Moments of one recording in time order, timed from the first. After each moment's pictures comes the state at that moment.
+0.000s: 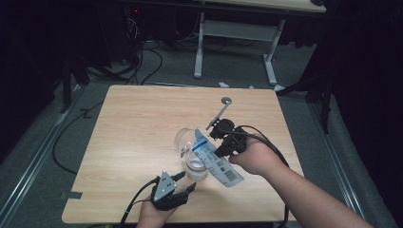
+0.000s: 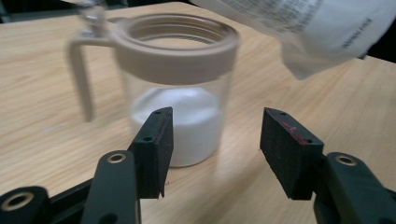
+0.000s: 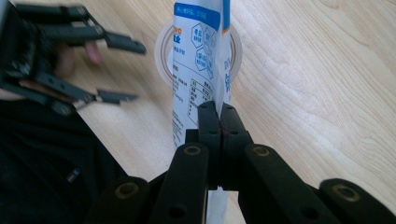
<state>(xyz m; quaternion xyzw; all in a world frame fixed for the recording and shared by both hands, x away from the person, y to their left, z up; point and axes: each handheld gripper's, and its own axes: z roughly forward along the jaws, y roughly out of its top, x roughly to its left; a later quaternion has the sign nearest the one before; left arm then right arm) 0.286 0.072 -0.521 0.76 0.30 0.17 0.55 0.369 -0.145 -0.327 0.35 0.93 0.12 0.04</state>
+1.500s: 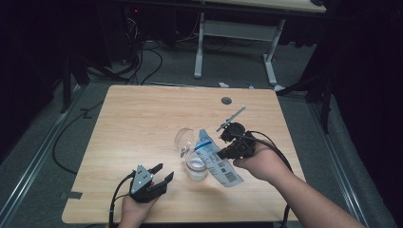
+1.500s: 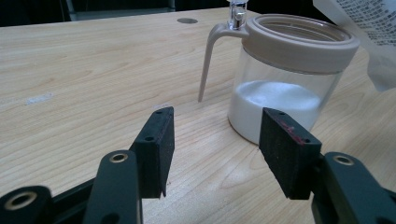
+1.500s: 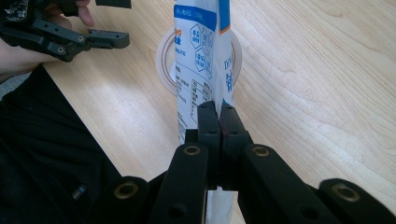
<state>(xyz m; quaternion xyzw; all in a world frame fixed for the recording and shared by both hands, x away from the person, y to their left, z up) 0.304 0.121 -0.526 0.74 0.36 0.21 0.53 0.363 -0.172 -0.340 0.37 0.91 0.19 0.03</state>
